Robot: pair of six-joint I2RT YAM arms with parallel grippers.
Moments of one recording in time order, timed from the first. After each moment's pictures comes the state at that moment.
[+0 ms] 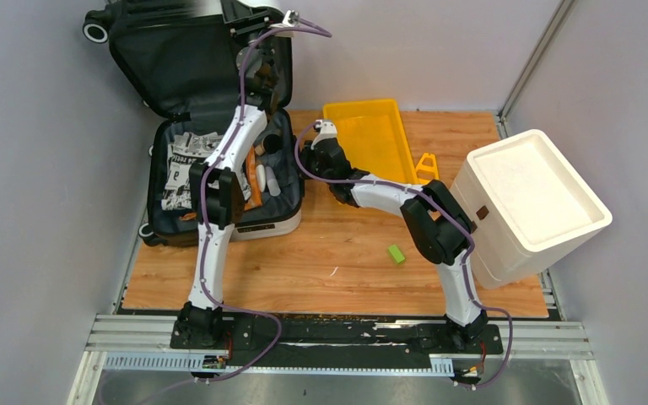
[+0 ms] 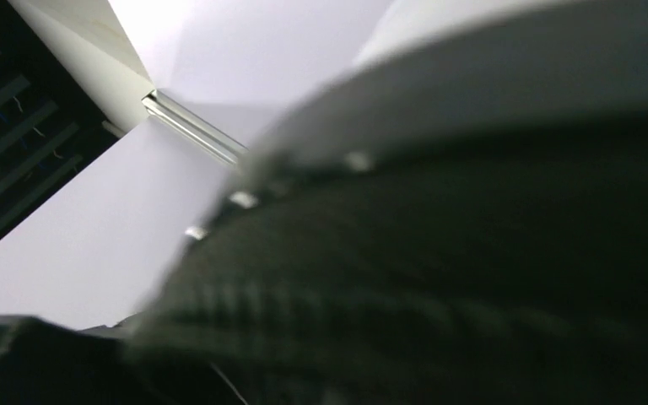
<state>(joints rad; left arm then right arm) -0.30 2.39 2.40 0.70 -0.50 1.72 0.73 2.13 1.49 0.31 0.07 0.54</state>
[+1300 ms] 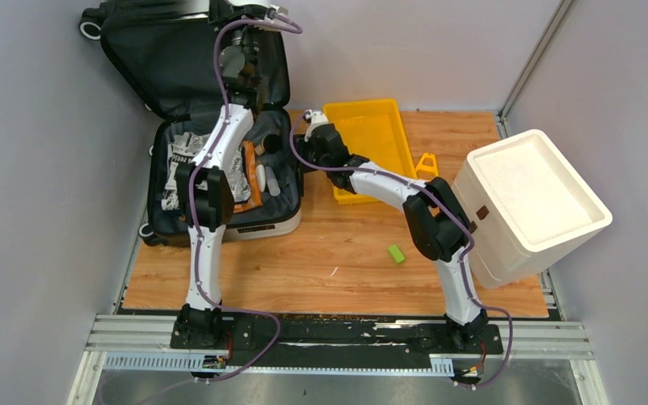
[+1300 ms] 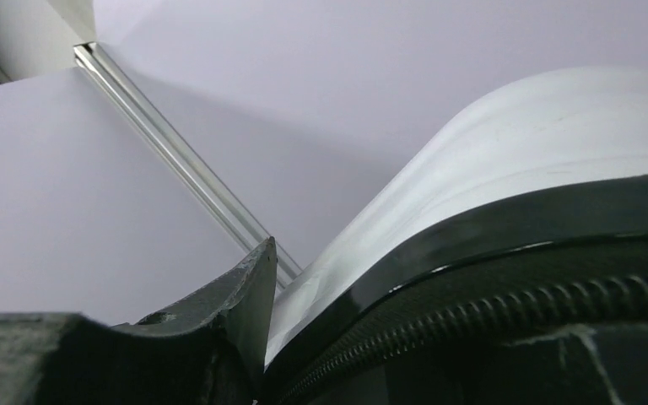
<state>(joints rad) -0.23 2.33 2.29 0.77 -0.33 1.30 0.70 2.15 1.65 0.11 -0.02 0.43</state>
